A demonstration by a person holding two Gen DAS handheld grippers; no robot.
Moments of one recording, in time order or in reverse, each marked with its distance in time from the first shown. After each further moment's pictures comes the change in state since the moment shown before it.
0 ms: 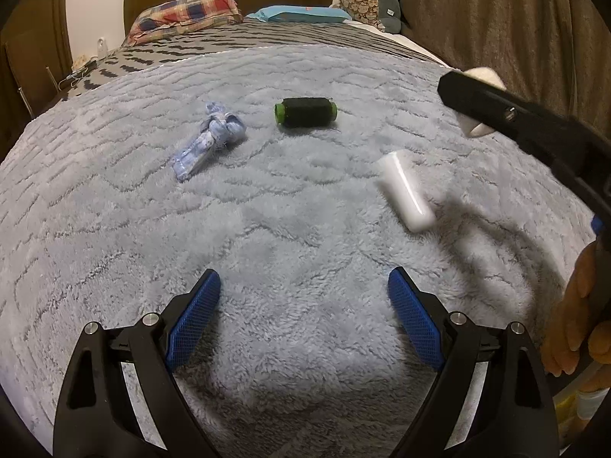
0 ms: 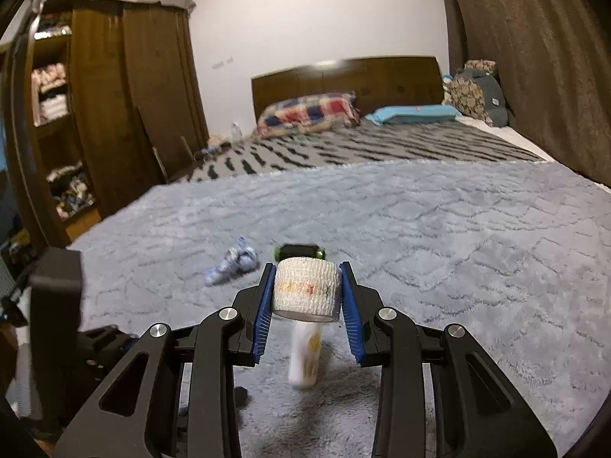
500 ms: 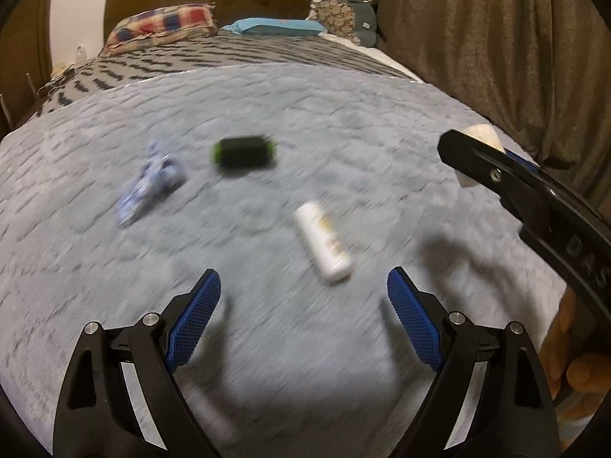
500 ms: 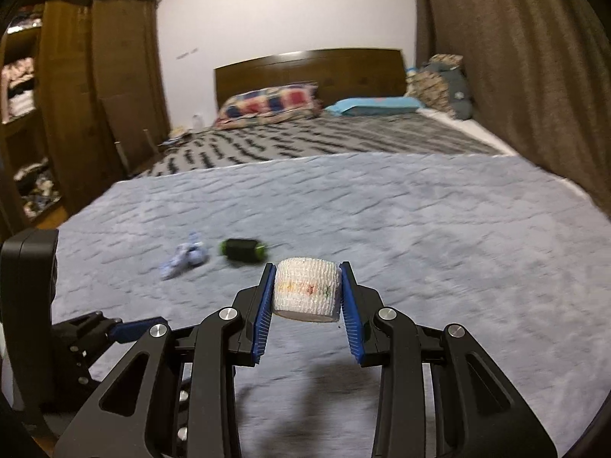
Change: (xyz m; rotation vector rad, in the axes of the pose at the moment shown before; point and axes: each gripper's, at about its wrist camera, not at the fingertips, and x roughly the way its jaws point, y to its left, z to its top) left arm 0.004 -0.039 0.032 0.012 -0.049 -0.110; right arm -0.020 -0.032 0.010 0.027 0.053 -0.188
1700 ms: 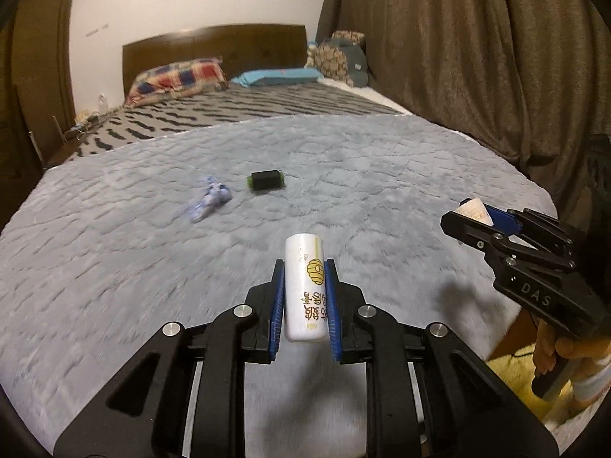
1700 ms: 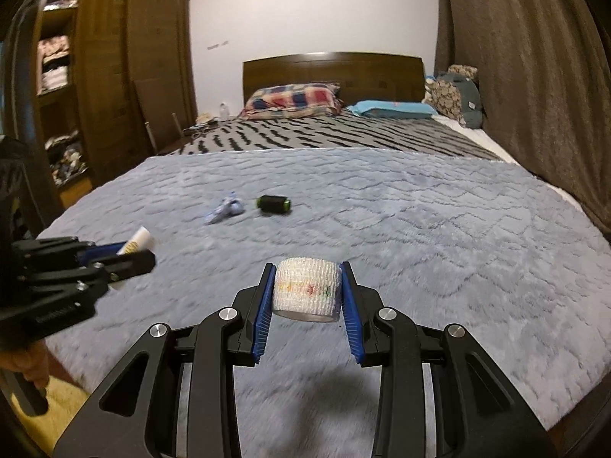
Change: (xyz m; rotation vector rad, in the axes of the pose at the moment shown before) left arm -0.144 -0.021 -0.070 0.074 -0.185 0.089; right arm -0.110 0.012 -0.056 -0.113 0.014 0.085
